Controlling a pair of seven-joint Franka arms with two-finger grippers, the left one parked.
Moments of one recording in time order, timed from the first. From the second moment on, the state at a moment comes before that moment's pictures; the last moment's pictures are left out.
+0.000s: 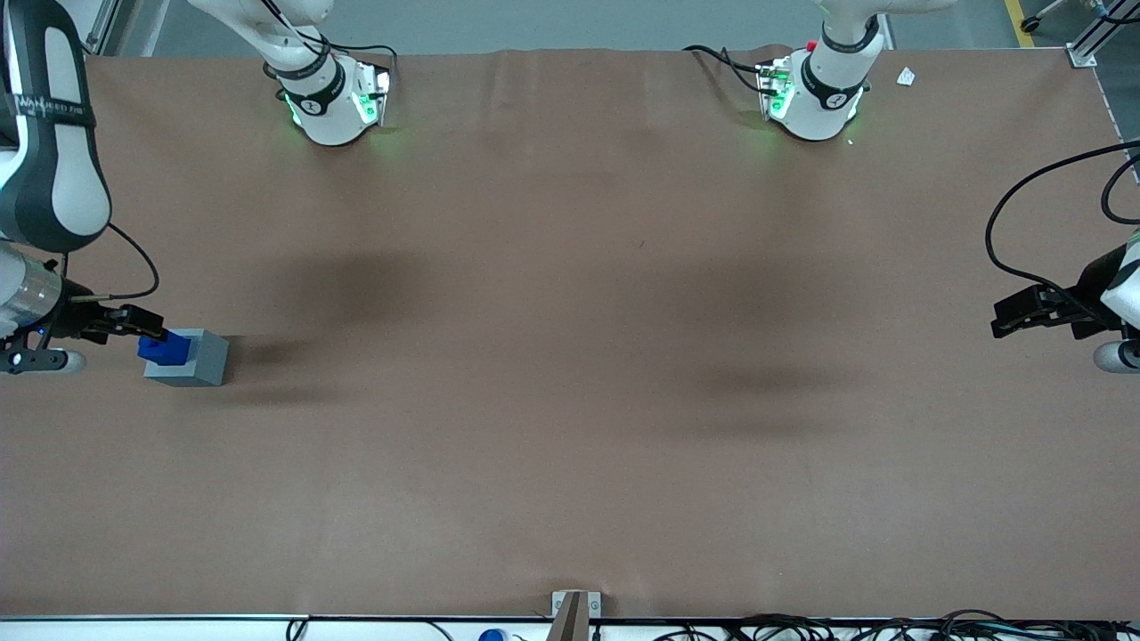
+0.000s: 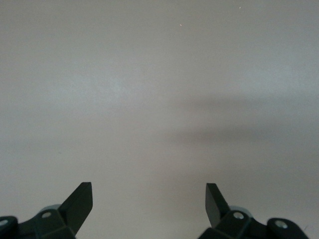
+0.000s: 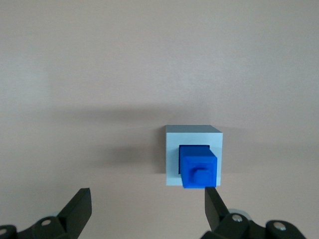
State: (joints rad) arm -0.17 0.17 -0.05 -1.88 0.01 2.05 -0.25
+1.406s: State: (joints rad) arm -0.03 -0.01 -0.05 -1.55 0.02 1.60 -0.06
